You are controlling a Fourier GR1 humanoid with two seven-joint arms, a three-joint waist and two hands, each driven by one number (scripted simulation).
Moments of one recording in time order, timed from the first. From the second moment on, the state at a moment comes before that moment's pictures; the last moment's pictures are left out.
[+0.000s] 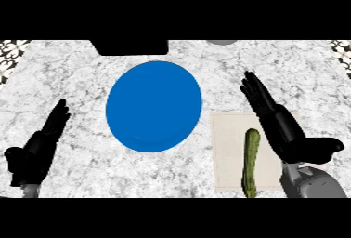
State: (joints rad) left arm 0.01 0.57 -0.27 -1.58 0.28 0.32 0.00; right arm -0.19 -0.25 0.24 -1.70 -0.18 -0.04 0.06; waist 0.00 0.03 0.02
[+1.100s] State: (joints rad) left arm -0.04 0.40 -0.30 -1.46 0.25 0.41 0.16; right arm 0.13 -0.37 0.16 -1.57 -0.04 0.09 -0.50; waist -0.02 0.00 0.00
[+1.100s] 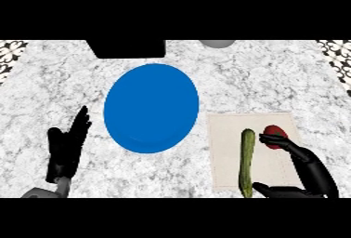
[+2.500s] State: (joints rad) left arm -0.04 0.31 -0.24 -1.43 0.17 0.34 0.15; right arm -0.11 -0.55 0.30 -1.65 0.47 0.43 0.07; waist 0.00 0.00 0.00
